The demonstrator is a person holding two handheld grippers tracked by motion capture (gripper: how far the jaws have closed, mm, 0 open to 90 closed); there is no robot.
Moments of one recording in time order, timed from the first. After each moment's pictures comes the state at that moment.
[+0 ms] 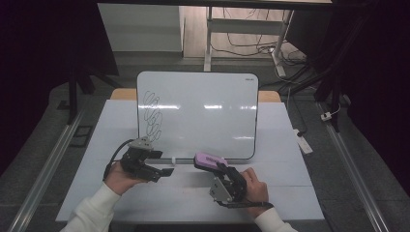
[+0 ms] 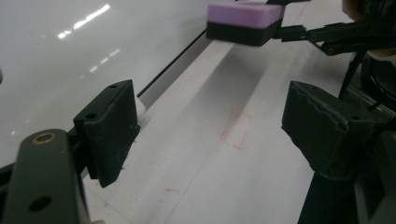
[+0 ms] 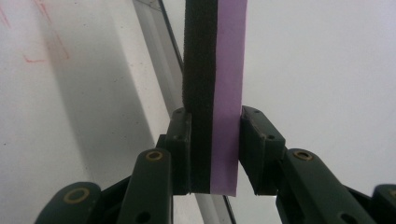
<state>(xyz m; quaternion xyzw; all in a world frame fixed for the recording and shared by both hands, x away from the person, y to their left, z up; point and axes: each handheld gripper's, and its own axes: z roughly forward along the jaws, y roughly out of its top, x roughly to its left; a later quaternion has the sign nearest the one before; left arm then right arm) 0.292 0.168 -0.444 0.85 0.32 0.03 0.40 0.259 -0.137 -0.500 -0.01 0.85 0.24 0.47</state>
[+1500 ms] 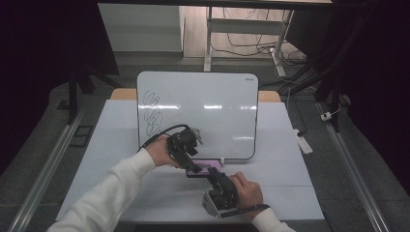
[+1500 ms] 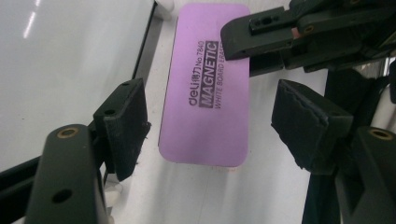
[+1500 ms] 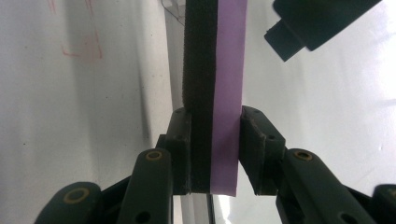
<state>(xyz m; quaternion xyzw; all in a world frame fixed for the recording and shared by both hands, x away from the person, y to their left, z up) 0.361 0.058 -0.424 0.96 0.15 -0.06 0.22 0.245 -0.119 -0.523 -0.11 0.82 0.21 0.52</state>
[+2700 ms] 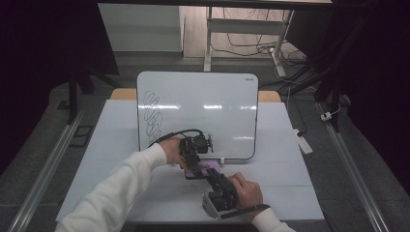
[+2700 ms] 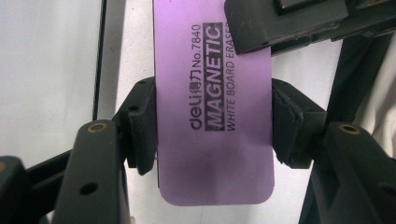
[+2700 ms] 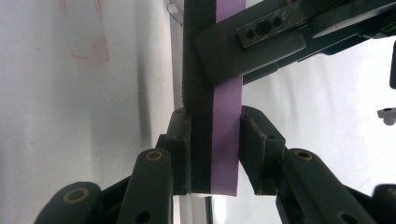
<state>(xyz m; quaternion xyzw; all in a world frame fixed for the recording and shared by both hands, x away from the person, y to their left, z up) 0.376 0.023 -0.448 0.98 0.11 -0.11 0.11 0.243 -0.119 -0.524 -0.14 0.81 0.21 0.52</state>
